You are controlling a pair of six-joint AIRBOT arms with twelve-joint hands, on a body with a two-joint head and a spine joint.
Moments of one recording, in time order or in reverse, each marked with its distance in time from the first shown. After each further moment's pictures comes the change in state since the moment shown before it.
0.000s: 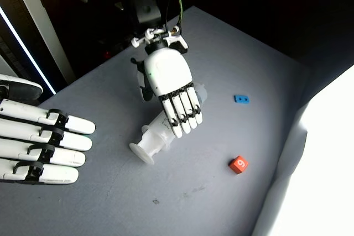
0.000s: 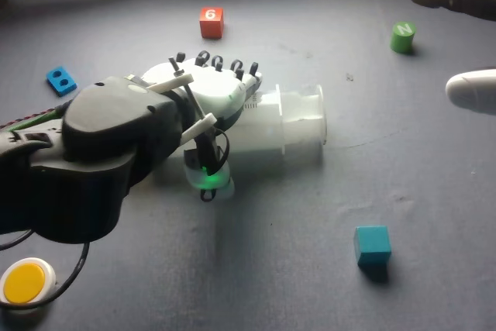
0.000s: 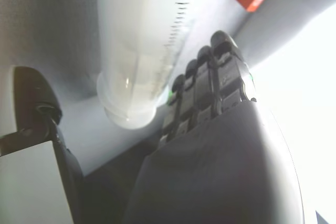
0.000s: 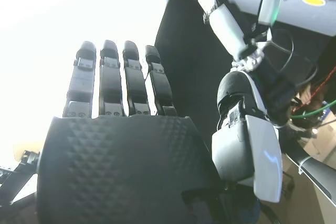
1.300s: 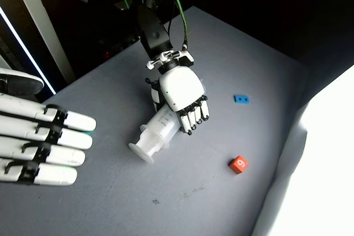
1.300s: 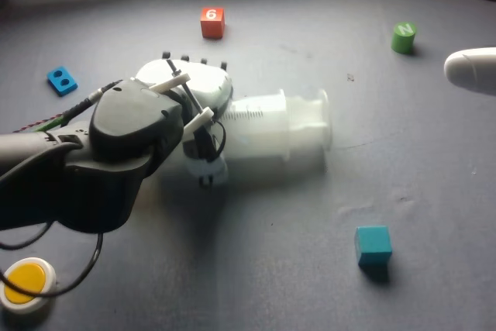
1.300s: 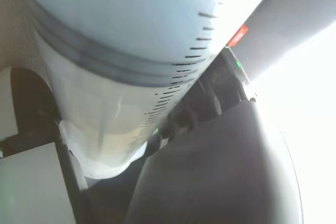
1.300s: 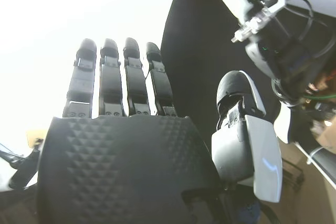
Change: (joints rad) left arm 0.054 -0.076 0.118 0.057 -0.021 -0.110; right arm -0.007 -0.007 0.000 0.042 0.064 0.000
